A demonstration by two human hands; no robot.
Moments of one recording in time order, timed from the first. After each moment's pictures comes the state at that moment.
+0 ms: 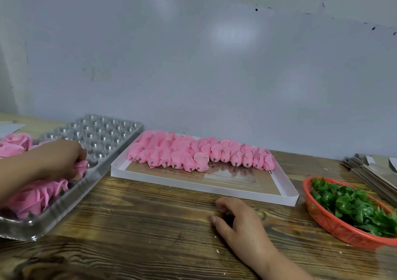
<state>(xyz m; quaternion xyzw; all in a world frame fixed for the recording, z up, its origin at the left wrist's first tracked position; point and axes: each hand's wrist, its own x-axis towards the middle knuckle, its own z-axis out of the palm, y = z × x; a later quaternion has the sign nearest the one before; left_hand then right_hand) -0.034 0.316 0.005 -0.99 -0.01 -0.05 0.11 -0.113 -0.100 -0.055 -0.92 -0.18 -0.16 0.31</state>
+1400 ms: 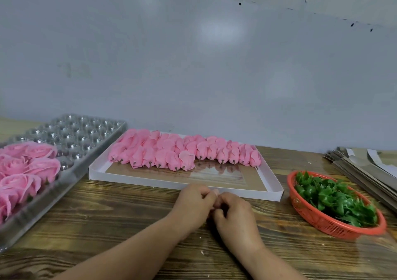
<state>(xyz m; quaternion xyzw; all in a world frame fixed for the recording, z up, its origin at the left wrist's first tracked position) -0.077 0.012 -0.046 -0.82 0.09 0.01 -0.56 -0.105 -0.104 -0.050 -0.91 -0.04 -0.15 0.37</state>
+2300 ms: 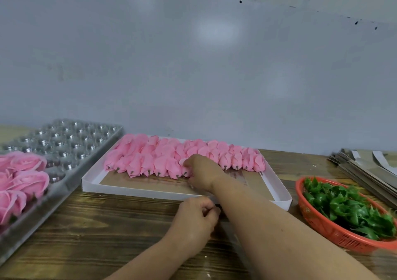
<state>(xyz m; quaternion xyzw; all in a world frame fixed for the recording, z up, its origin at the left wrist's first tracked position) -0.070 0.016 -0.061 -0.80 0.09 0.01 -0.59 0.030 -0.057 -0.011 -0.97 -0.19 -0.03 0.13</state>
